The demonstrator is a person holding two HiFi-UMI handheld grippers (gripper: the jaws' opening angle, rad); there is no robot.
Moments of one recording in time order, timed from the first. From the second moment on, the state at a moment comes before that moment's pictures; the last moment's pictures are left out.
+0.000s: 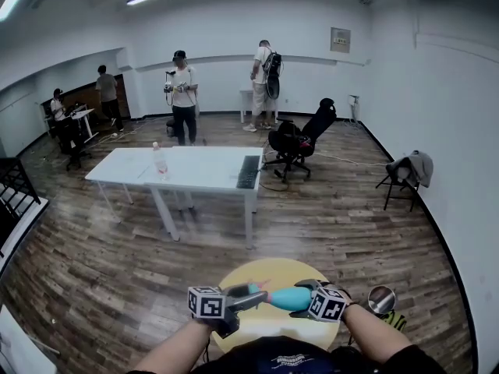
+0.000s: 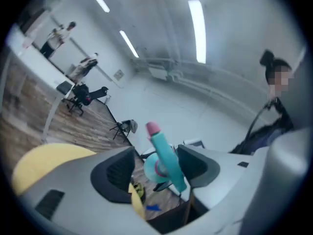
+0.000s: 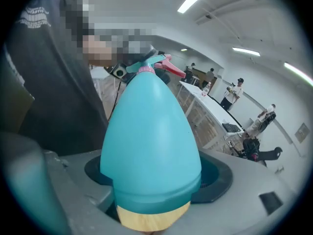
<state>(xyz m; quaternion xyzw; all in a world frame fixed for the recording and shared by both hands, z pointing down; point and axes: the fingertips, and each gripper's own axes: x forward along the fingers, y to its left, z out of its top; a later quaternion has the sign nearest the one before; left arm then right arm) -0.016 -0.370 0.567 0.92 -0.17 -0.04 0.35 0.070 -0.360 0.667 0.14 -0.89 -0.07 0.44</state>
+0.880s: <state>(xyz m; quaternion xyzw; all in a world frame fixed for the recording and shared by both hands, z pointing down) 0.041 -0.334 0.567 0.97 -0.10 0.15 0.14 0.076 -0.352 0.666 0.13 -0.88 -0.10 0.45</state>
